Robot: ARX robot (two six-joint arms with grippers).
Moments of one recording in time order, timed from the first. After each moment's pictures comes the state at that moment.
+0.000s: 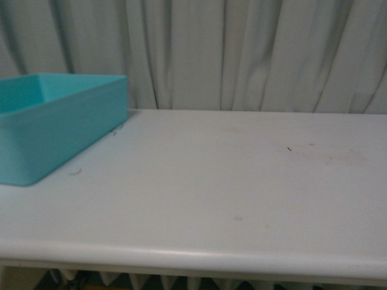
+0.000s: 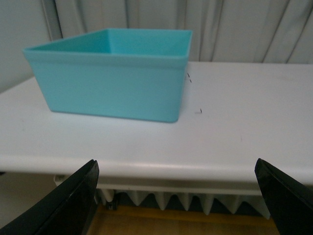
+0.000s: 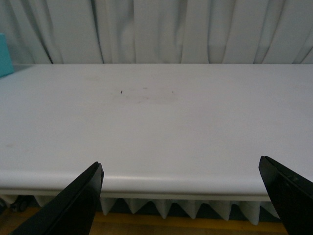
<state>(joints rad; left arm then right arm) 0.00 0.00 0.01 0.00 0.00 0.00 0.00 0.00 0.01 0.00 0.00 -0.01</state>
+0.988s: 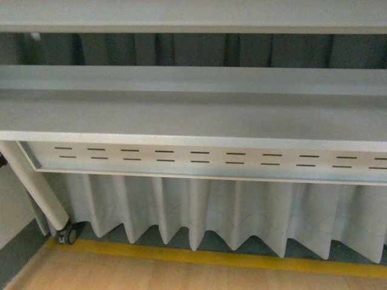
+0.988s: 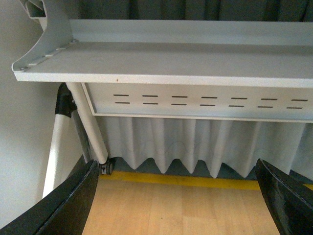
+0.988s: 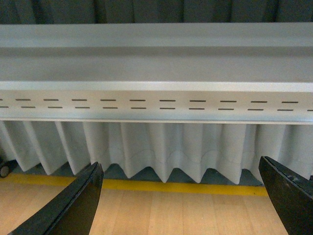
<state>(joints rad) 0.00 0.00 0.01 -0.01 0.00 0.00 0.00 0.00 0.01 -0.01 0.00 -0.01</state>
